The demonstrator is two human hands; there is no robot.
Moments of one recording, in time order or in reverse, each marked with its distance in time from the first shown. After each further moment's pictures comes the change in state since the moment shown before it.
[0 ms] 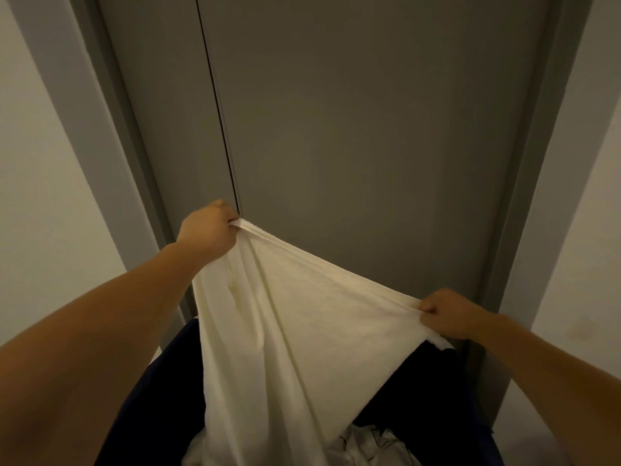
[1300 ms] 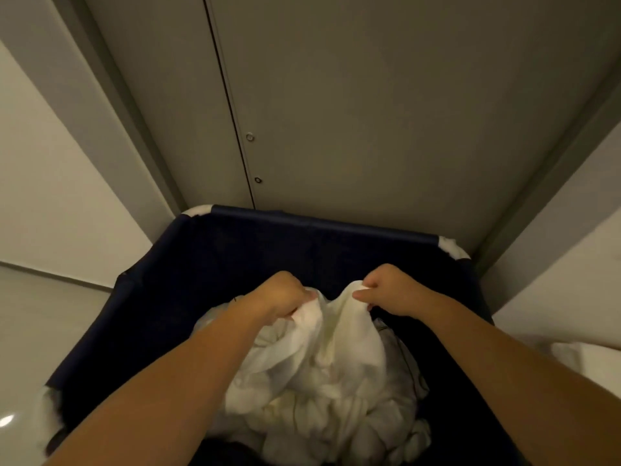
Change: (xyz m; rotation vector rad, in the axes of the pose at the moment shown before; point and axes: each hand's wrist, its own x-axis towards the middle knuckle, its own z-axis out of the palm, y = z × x) left_hand -0.158 0.052 0.201 -0.703 -1.044 -0.656; right_hand 0.030 -0.081 0.154 0.404 -0.305 0.191
